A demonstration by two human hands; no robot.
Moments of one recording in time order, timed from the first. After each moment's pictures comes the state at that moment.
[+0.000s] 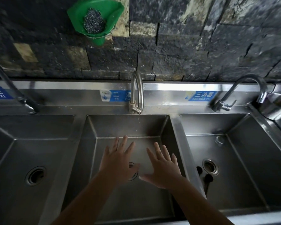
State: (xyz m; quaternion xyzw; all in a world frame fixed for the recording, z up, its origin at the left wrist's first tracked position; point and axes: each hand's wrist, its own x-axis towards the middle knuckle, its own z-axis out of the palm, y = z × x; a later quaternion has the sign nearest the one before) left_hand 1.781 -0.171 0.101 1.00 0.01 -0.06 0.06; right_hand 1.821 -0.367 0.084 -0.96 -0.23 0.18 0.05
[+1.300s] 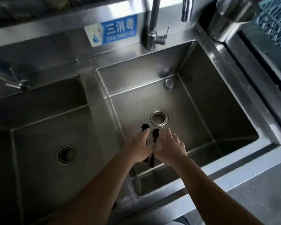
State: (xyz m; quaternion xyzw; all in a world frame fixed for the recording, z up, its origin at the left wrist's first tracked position) left_hand 1.908 -0.547 -0.036 0.89 -0.06 -0.34 0.31; right_hand 1.887 -0.690 -0.026 -0.94 0.09 0.31 0.14
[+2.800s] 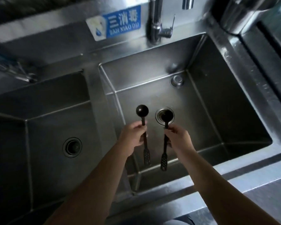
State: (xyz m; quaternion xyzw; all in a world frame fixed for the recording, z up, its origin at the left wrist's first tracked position) left_hand 1.922 -0.556 -0.016 0.63 0.29 -0.29 0.66; right_hand 1.904 -0.728 -0.034 -0.75 0.29 0.20 0.56
